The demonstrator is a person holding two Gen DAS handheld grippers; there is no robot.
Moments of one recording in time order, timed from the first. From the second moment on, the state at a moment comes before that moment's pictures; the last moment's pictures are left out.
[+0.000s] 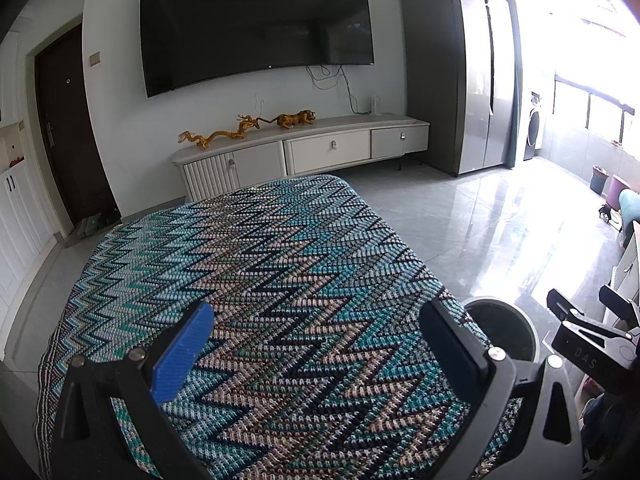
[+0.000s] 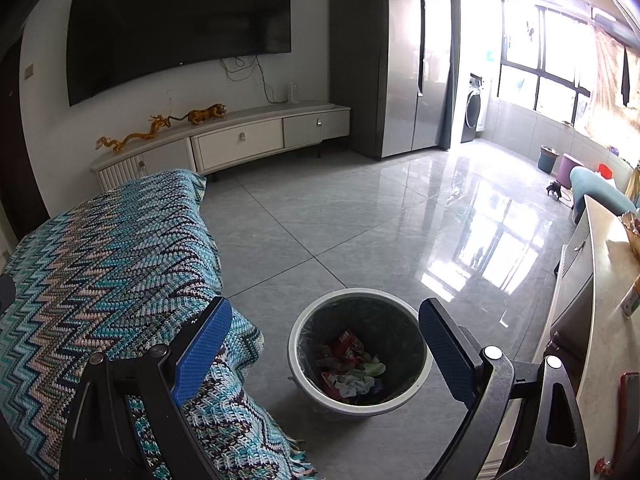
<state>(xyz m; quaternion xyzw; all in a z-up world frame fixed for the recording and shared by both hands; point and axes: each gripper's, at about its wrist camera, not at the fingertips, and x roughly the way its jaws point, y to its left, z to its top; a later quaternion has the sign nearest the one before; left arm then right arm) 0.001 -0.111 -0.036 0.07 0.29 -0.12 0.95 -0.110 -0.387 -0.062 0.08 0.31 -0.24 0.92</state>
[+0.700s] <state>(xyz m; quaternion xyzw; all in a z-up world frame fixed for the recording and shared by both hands) -0.002 -0.113 -0.038 0.08 0.29 -0.12 0.95 -0.109 -0.383 -0.064 0.08 0.32 -0.24 0.91</state>
